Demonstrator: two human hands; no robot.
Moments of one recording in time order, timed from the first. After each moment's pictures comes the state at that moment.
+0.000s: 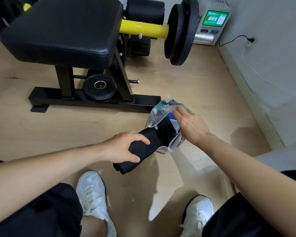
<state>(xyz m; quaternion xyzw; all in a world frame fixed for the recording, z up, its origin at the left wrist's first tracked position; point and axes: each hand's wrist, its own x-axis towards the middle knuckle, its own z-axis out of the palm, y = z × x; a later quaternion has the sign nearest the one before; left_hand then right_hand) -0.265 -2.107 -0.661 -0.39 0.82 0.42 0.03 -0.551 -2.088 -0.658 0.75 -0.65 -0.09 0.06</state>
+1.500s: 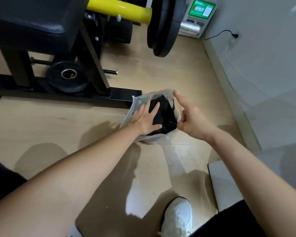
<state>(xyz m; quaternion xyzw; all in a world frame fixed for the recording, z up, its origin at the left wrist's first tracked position) -0.464 -2.191 -0.760 -0.42 0.88 0.22 0.02 -0.613 -2.090 -0.629 0.63 -0.72 0.16 -0.25</state>
